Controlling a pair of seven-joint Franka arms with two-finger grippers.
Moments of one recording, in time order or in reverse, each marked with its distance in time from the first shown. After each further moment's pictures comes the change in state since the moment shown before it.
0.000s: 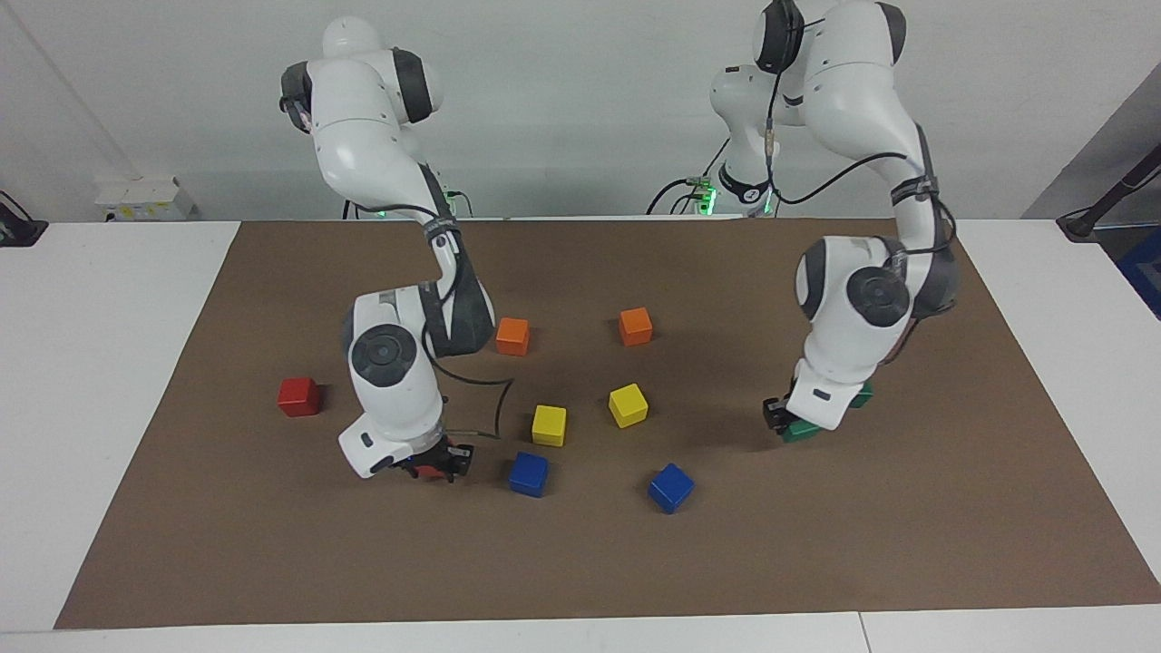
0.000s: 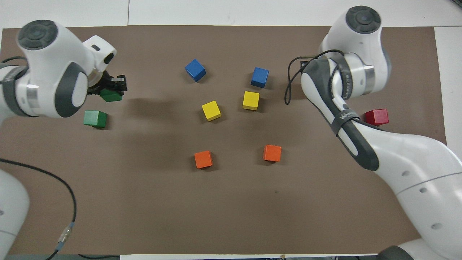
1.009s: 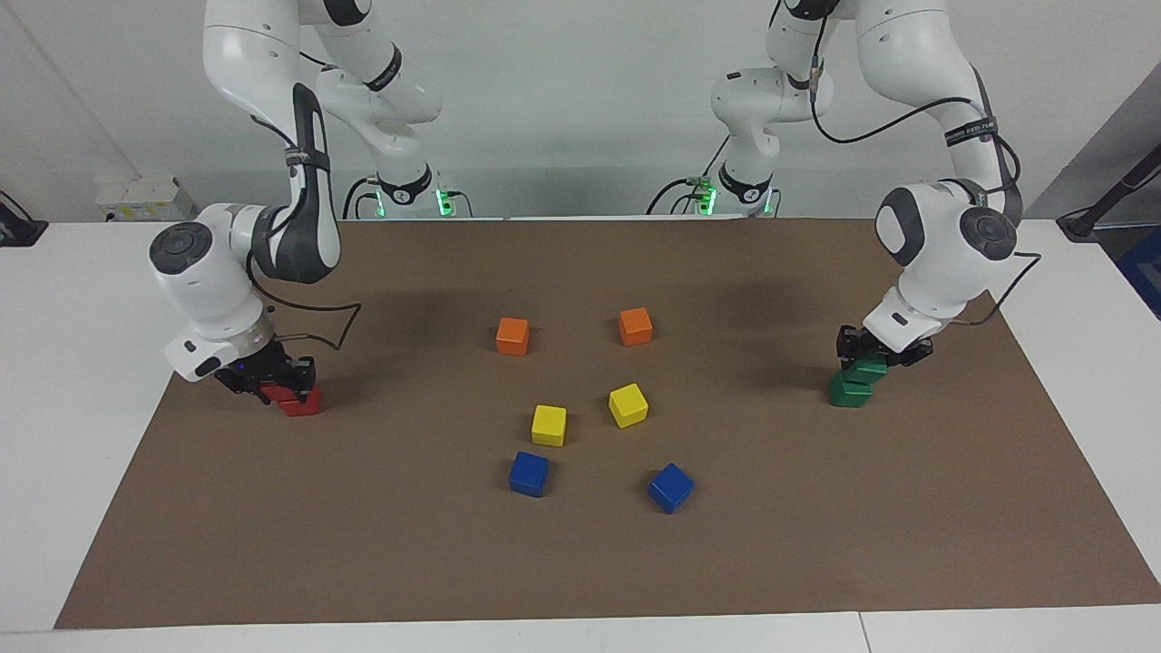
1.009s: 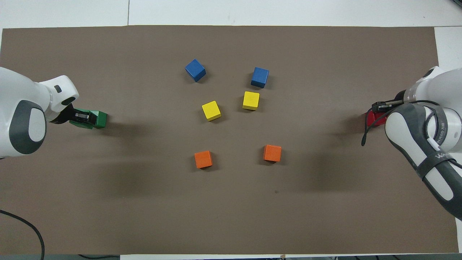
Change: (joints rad) left arm 0.152 -0.161 -0.020 -0.327 -0.054 0.171 0.433; right arm -0.286 -0.366 0.001 -0.640 0.000 0.339 -0.346
